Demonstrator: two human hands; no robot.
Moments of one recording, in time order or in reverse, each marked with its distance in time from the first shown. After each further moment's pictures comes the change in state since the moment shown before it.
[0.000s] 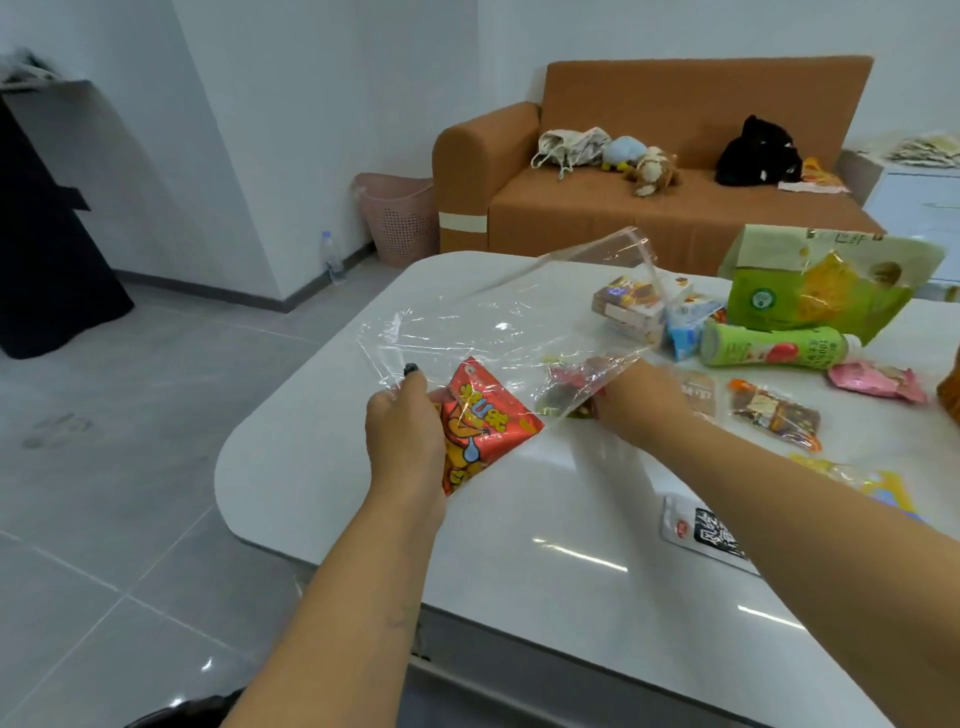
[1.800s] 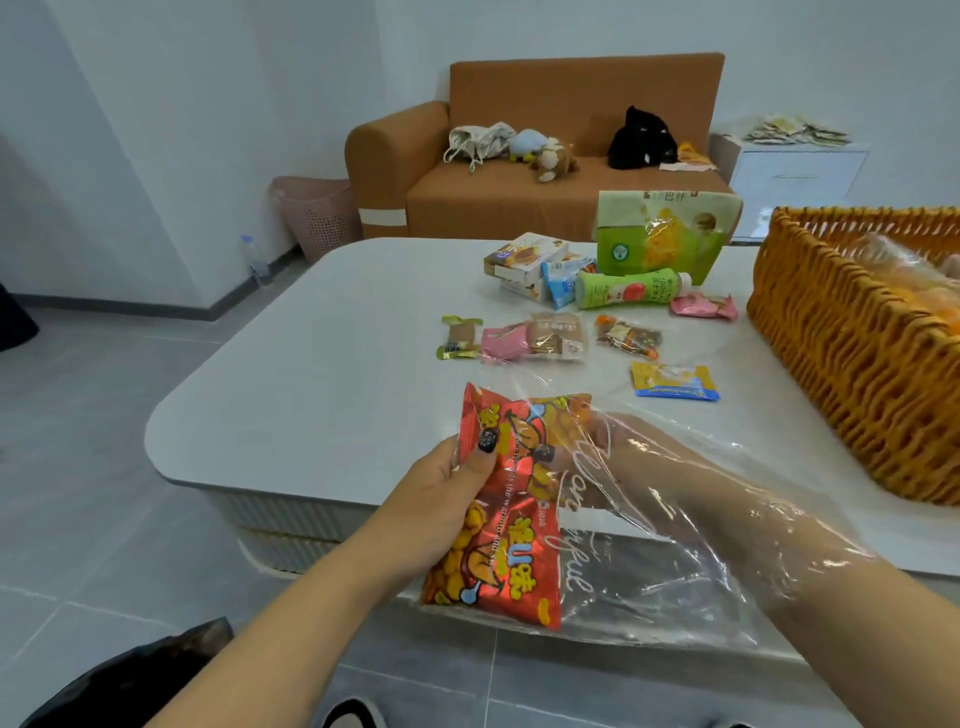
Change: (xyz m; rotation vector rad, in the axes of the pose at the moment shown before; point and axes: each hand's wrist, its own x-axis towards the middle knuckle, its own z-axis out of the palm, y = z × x) left_hand -0.139 -0.072 -0.018 0.432 -0.843 0.107; right_hand -0.232 0.033 -0.060 1.405 -0.438 0.140
